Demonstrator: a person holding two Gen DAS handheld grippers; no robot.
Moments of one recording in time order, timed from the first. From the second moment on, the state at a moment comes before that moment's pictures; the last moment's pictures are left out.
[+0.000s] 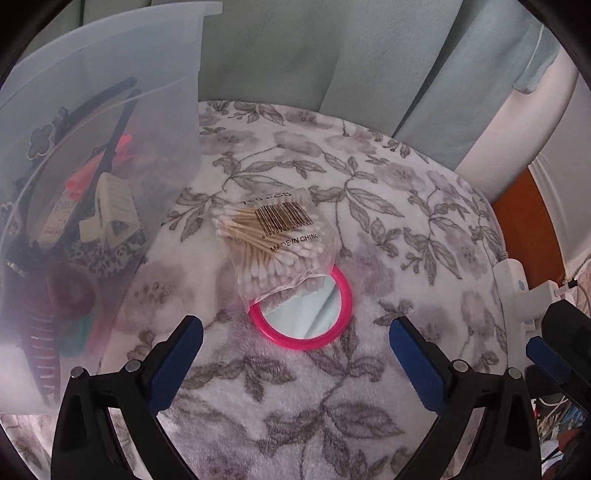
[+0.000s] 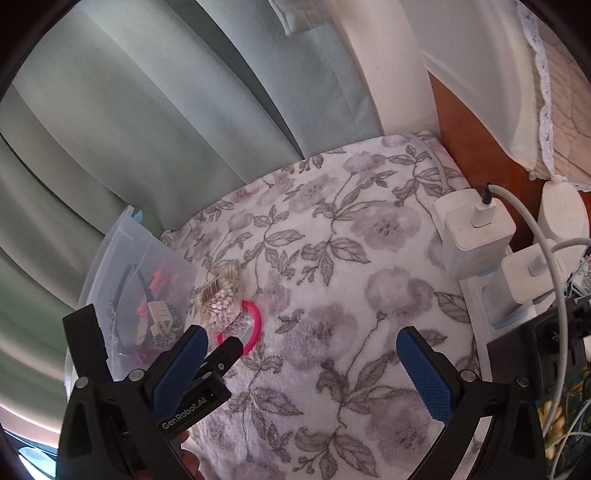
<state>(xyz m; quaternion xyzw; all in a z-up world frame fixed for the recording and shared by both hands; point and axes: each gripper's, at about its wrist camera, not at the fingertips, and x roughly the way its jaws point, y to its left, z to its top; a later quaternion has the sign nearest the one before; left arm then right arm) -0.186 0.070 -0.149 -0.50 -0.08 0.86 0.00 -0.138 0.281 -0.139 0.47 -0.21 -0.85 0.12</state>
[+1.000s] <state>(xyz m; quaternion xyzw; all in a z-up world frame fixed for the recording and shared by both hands) -0.197 0.055 -0.168 -0.48 -0.14 0.87 0.01 -0.241 0.189 -0.180 0.53 -0.14 -0.78 0.29</state>
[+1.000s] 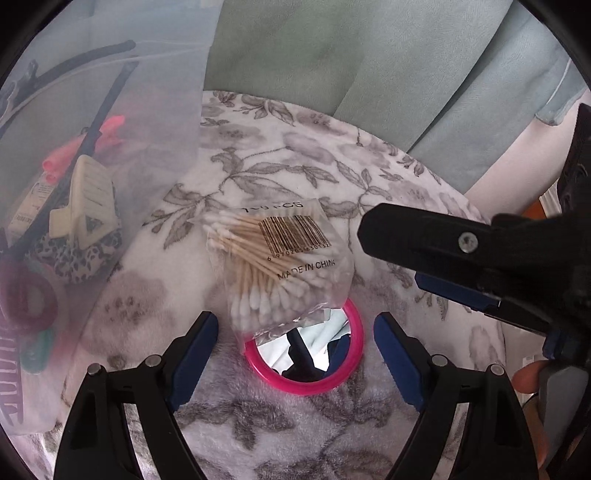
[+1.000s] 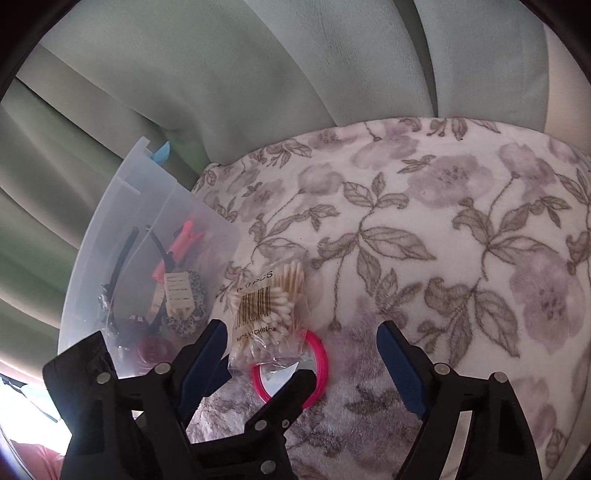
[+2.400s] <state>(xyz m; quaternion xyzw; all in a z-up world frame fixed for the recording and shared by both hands) -0.259 0.015 -0.178 -0.47 -0.06 0.88 0.00 -0.256 0.205 -0.210 0.55 -0.22 -0.74 0.30</state>
